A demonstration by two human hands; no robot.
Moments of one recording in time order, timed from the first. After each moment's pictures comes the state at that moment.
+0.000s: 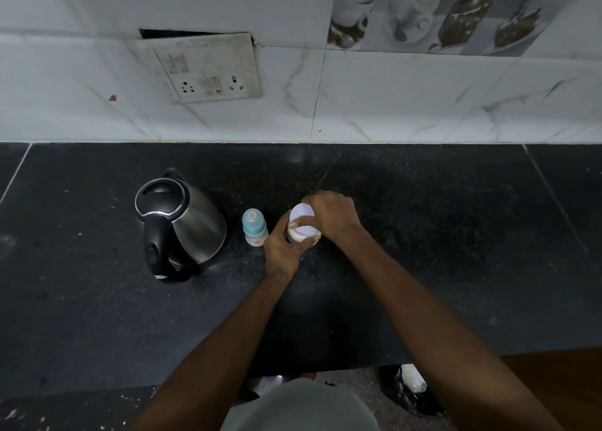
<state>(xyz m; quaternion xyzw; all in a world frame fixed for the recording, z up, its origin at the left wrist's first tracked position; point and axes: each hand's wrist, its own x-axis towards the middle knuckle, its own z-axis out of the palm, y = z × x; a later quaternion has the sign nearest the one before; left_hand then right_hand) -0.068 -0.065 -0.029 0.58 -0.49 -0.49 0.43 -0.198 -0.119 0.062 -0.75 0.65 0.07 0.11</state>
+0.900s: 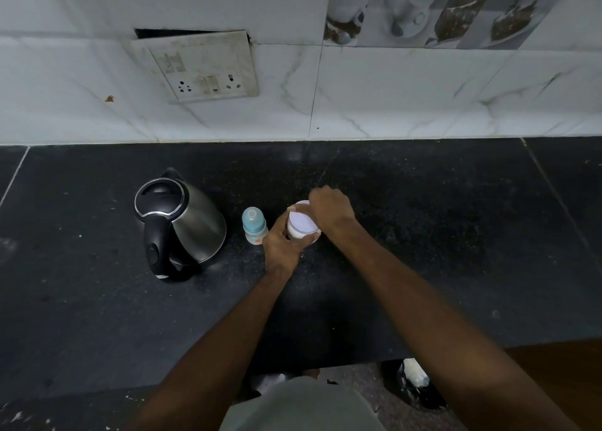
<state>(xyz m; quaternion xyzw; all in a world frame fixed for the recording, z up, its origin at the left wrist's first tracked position) -0.066 -0.068 -0.031 0.60 -0.48 -0.50 0.39 -0.183 -0.123 0.077 -0.69 0.70 0.11 0.13</state>
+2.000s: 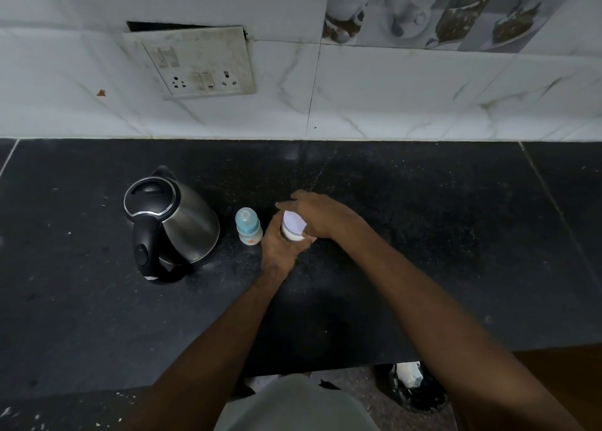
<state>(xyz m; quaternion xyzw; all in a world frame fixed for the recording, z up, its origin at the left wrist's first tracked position) -0.075 -0.069 -0.023 0.62 -0.48 -0.50 0.37 -0.193 -0.129 0.079 -0.81 0.52 0.15 0.21</state>
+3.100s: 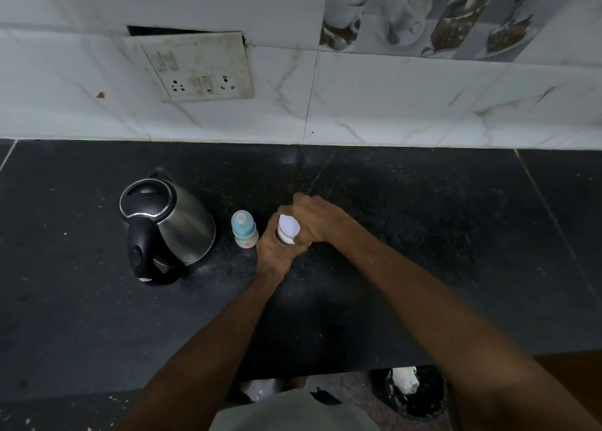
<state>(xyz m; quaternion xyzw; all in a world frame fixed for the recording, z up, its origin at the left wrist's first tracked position) -0.076 -0.068 -0.023 0.63 -0.46 -0.50 0.37 -0.201 -0.135 0.064 -0.82 0.52 0.14 0.19</state>
